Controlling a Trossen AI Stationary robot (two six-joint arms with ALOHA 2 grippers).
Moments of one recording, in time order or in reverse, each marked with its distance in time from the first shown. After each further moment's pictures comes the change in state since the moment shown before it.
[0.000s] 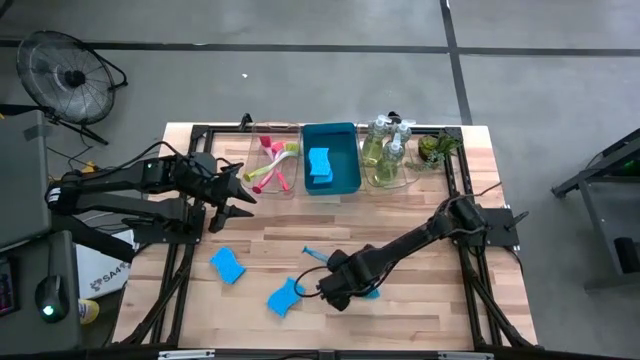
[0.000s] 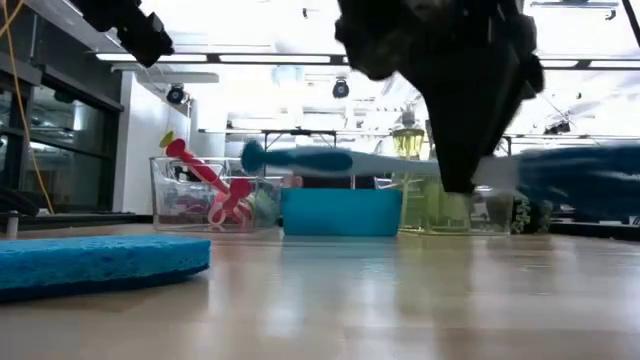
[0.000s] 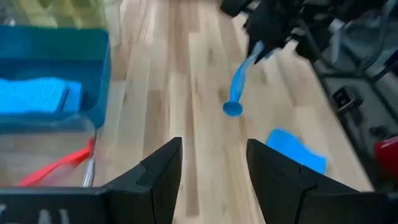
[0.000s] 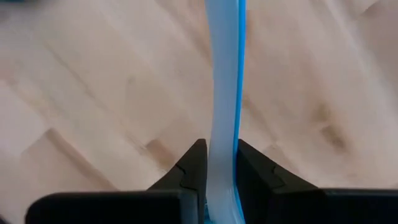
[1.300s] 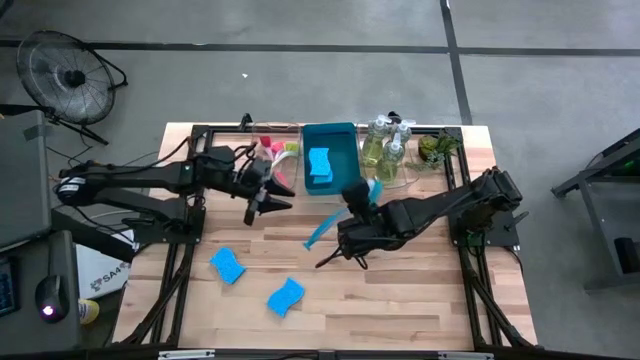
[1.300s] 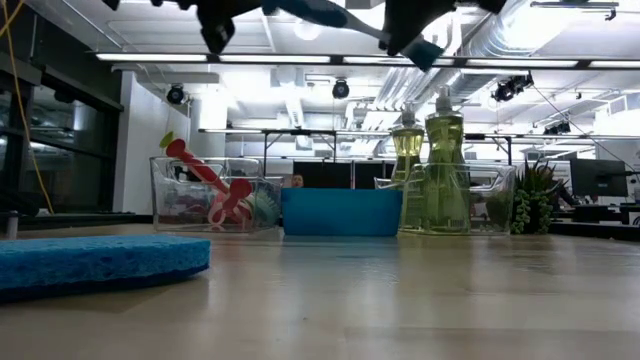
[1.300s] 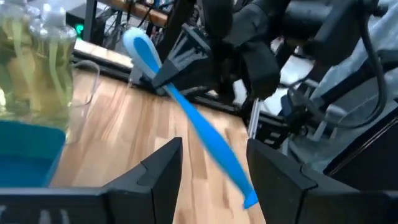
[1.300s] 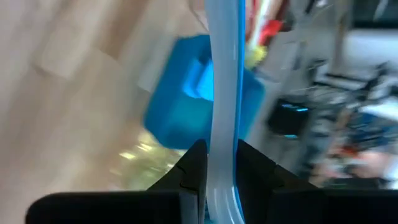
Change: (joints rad) left arm 0.000 0.282 0.000 0.697 0.067 -0.338; right arm -0.117 -0.330 0.003 -0.161 0.696 -1.489
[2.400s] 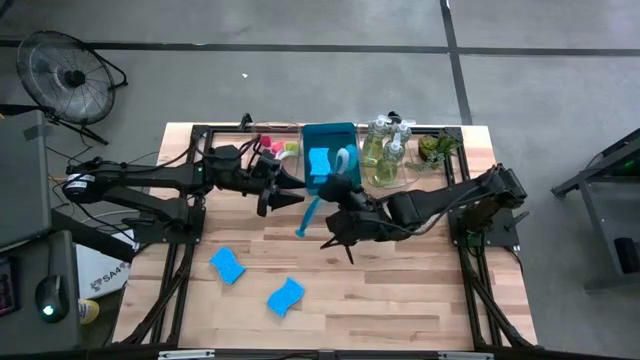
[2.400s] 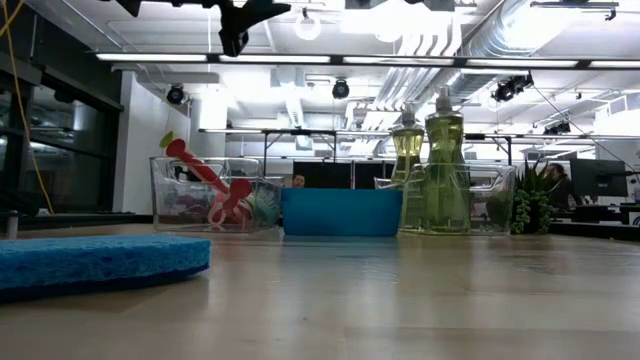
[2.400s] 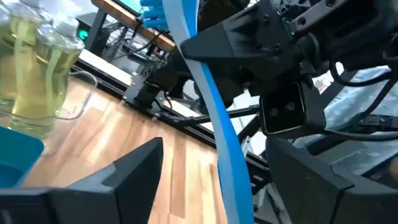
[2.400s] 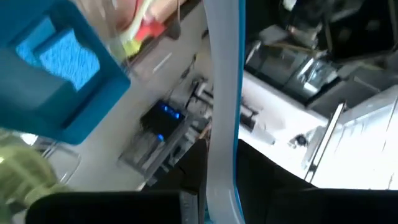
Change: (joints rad) left arm 0.000 0.093 0.001 0.209 -0.053 -0.233; right arm -0.029 -0.040 0.000 0.534 0.294 -0.927
